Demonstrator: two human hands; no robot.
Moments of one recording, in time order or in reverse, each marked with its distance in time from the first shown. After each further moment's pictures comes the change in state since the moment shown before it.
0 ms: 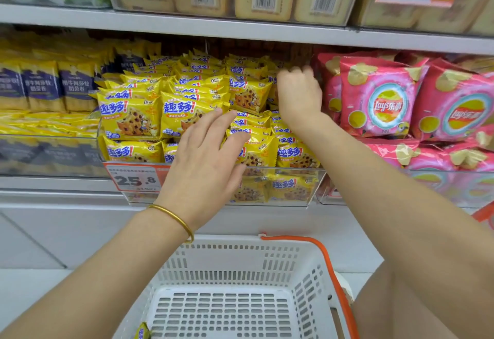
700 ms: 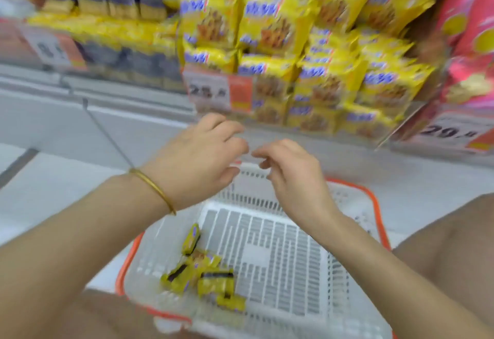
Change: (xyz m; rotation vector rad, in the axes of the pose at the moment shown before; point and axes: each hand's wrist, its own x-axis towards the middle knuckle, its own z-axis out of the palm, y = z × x) left_hand -0.100 -0.040 -0.038 0.071 -0.463 0.113; right_hand -0.213 -0.071 0.036 0.846 -0.281 -0.318
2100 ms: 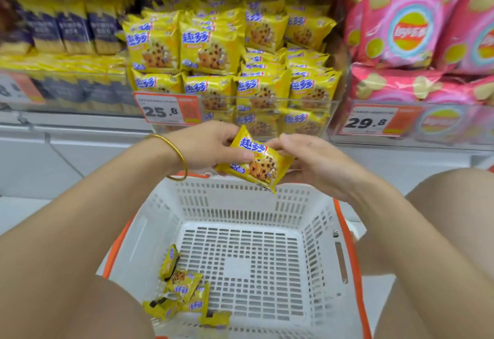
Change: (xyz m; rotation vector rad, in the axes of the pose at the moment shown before) left_hand 0.061 0.042 -0.023 -0.984 -0.330 -0.295; right_hand -0.020 0.028 -0.096 0.859 -0.287 0.561
